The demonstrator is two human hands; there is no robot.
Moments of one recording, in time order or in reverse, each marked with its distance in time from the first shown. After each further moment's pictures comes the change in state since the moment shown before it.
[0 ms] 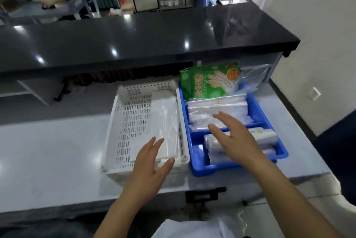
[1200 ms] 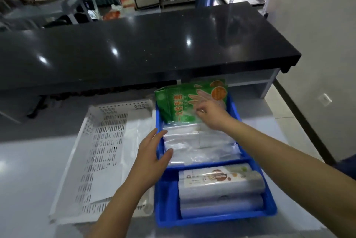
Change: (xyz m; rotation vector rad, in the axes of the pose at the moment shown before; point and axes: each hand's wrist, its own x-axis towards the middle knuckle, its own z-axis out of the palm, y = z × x) left_hand 0.154 0.067 0.057 0.020 0.075 0.029; right_hand 0.245 0.085 -0.019 -0.118 -0.198 -0.224
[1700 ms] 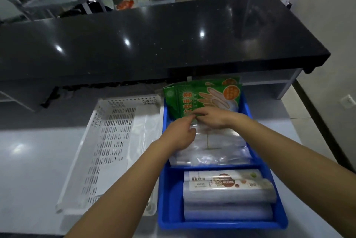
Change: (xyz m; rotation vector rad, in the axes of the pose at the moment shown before) left_hand 0.091 0.040 0.029 0.229 -0.262 -0.003; right_hand 0.018 -0.017 0.001 -0.060 -0.519 -0.001
